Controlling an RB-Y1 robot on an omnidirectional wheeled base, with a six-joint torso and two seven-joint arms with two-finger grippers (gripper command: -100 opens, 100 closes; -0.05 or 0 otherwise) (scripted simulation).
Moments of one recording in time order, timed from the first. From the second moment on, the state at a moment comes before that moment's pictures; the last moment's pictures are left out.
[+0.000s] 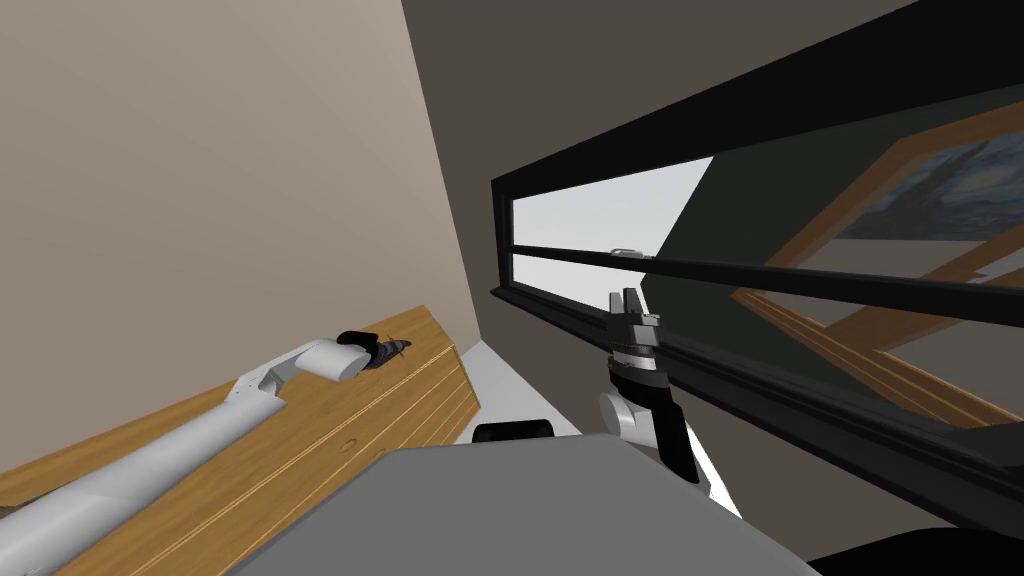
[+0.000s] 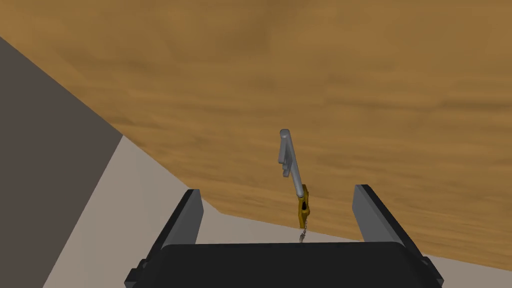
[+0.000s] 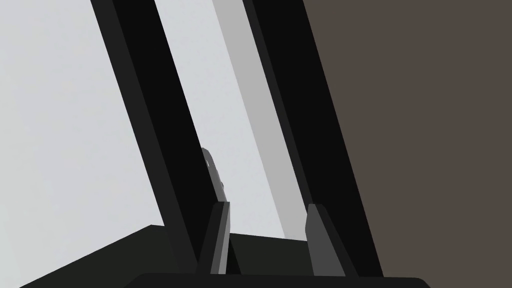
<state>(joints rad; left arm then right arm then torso) 0.05 1.15 -0.11 -1.71 0.71 0.97 -0.45 0.52 0.00 -0.07 -2.37 -0.02 -0.50 0.03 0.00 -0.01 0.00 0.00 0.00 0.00</state>
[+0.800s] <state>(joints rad) 0.06 1.26 -0.16 -1.65 0.82 1.09 -0.39 0.52 0.00 -0.07 -2.37 -0.02 -0.50 0.03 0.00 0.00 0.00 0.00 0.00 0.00</state>
